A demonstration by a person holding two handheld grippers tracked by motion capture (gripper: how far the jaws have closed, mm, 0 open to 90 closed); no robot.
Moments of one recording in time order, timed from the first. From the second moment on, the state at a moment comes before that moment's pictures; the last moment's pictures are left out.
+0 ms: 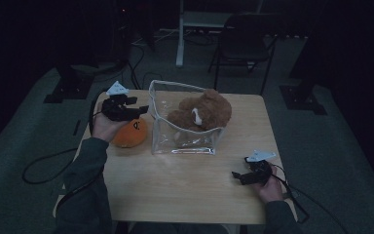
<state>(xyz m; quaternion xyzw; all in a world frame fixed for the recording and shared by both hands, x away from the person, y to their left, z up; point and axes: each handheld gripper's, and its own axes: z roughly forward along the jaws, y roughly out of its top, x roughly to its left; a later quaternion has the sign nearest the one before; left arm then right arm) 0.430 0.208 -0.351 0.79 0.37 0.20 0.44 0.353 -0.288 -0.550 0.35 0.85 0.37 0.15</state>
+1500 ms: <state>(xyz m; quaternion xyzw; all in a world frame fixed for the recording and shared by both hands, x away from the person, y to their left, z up) 0.424 0.249 -0.404 0.78 0.42 0.21 0.42 0.353 -0.288 -0.550 0.35 0.85 0.37 0.15</state>
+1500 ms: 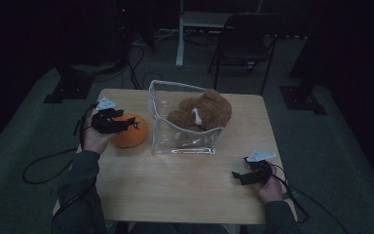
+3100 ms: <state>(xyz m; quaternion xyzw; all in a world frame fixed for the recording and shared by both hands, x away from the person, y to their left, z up) 0.424 0.290 -0.451 0.75 0.49 0.21 0.38 0.353 -0.288 -0.550 0.35 0.85 0.37 0.15</state>
